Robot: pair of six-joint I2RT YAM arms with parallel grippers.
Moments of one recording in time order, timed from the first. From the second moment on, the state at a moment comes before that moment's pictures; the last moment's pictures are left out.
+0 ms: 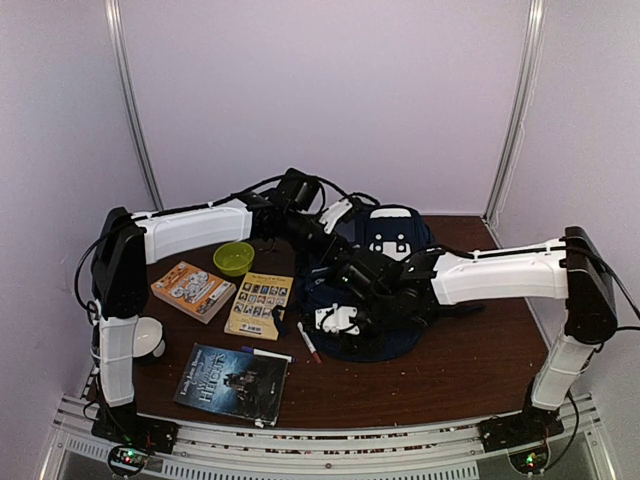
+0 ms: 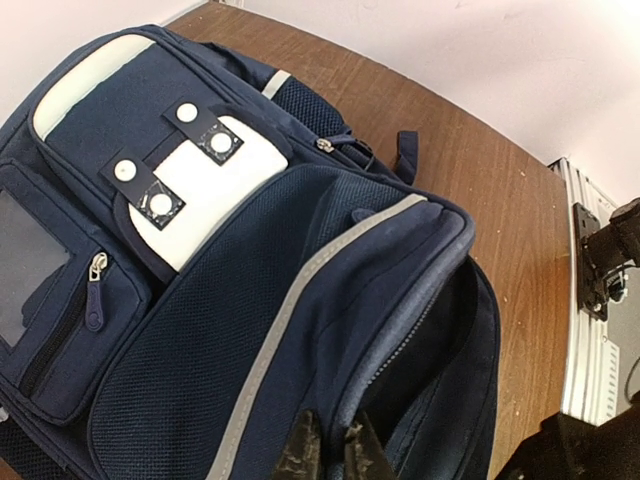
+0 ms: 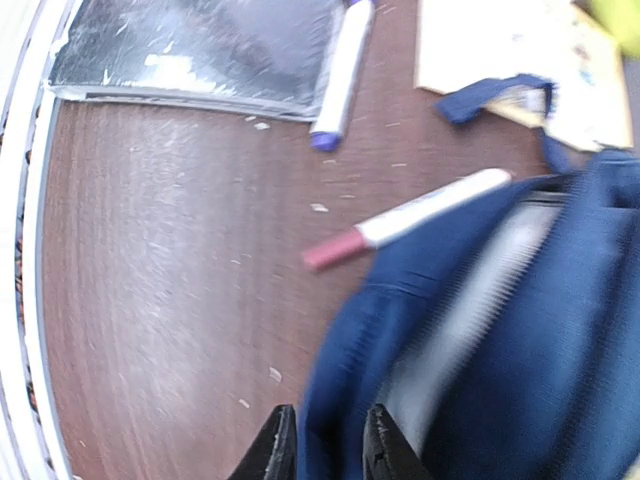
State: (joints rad) left arm -0.79 2.09 1.80 -0.44 0.48 0.05; right arm 1.01 1.74 1.23 -0.57 -0.15 -0.58
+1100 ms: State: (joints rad) left arm -0.79 2.08 1.80 -0.50 0.38 0.22; right arm 1.06 2.00 1.37 -0.49 -0.18 -0.40
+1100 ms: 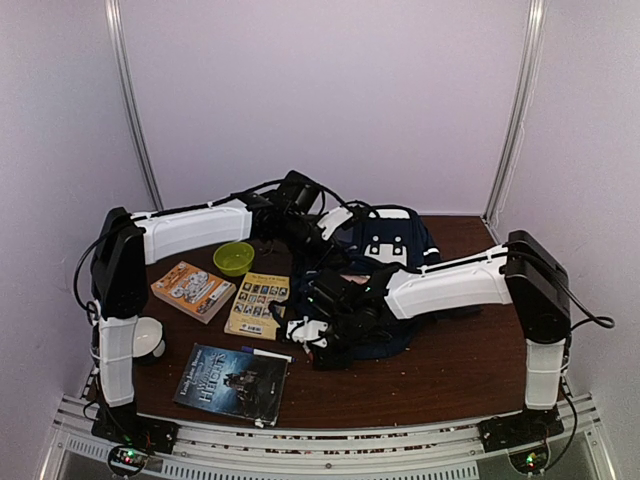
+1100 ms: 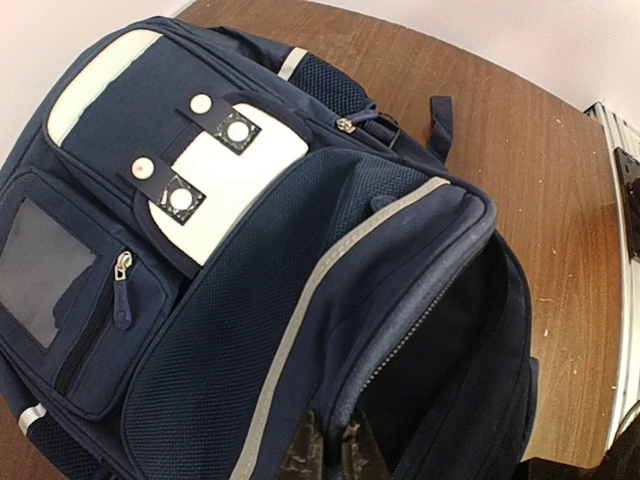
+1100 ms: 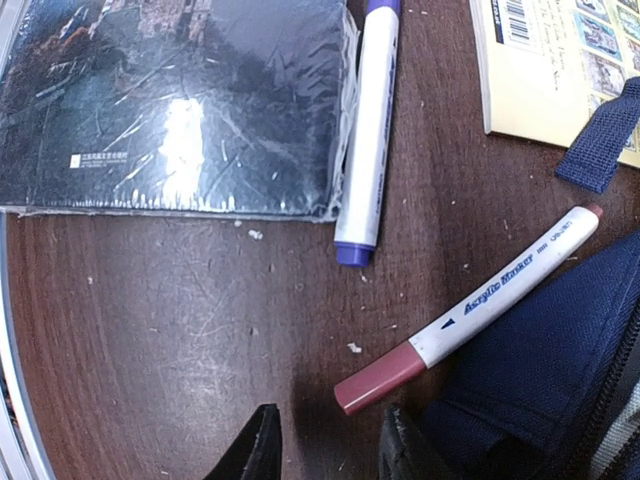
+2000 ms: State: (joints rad) left arm -0.78 2.07 1.79 -0.51 0.32 0.29; right arm 1.07 2.09 1.43 -0.43 -0.04 -0.28
